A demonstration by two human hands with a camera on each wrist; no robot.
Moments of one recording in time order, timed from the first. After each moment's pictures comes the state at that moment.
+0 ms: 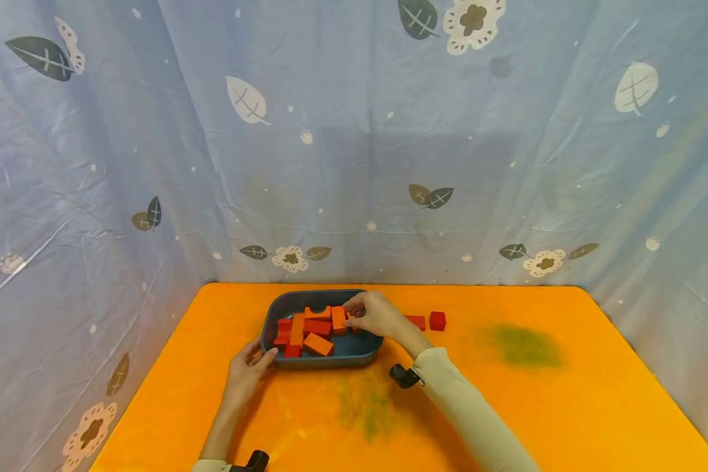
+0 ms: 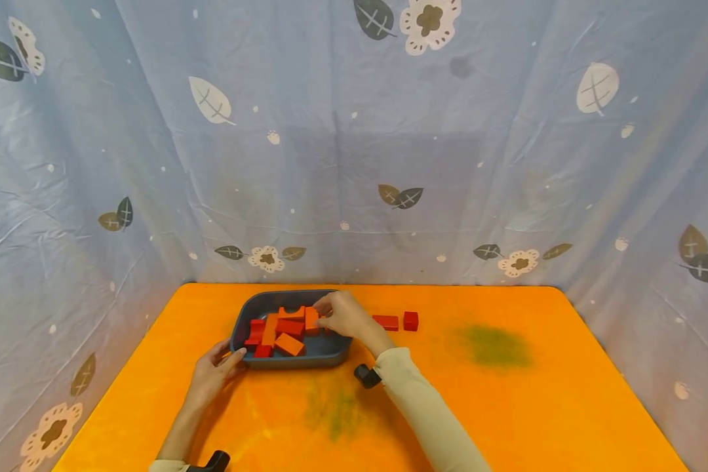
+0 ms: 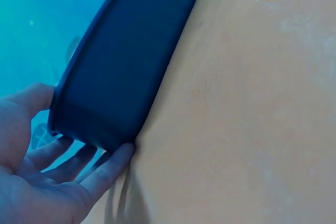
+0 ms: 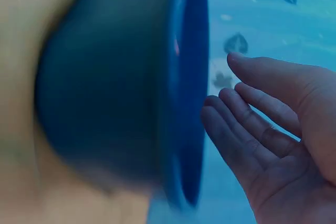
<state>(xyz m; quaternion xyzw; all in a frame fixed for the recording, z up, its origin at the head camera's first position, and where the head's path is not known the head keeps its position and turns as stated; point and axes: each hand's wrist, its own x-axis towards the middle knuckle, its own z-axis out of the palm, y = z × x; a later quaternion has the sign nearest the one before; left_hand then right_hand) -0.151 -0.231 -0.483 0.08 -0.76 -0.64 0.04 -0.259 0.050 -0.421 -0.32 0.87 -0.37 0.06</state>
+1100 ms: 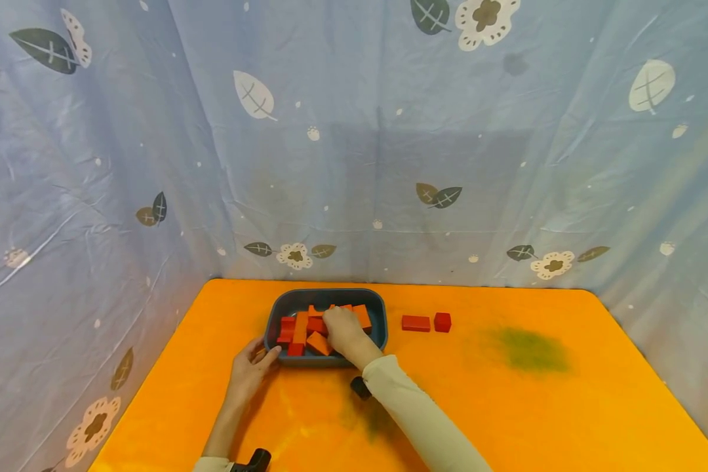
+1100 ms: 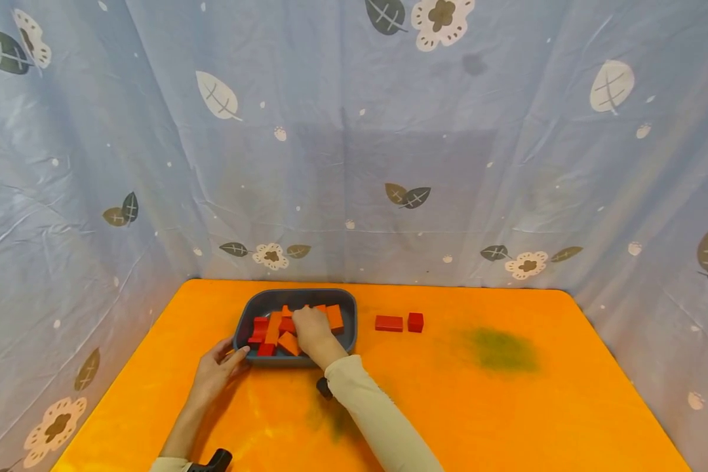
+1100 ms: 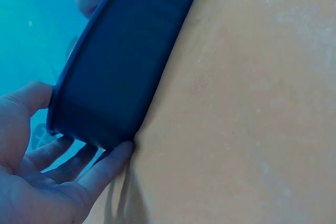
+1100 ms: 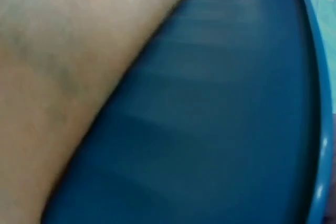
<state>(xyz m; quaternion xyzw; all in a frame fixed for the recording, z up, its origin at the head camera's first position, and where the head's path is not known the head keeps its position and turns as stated) -0.154 -0.231 -0.486 0.09 -0.76 -0.65 0.04 -0.248 -0.037 -0.447 -0.26 0.96 -0.07 0.00</state>
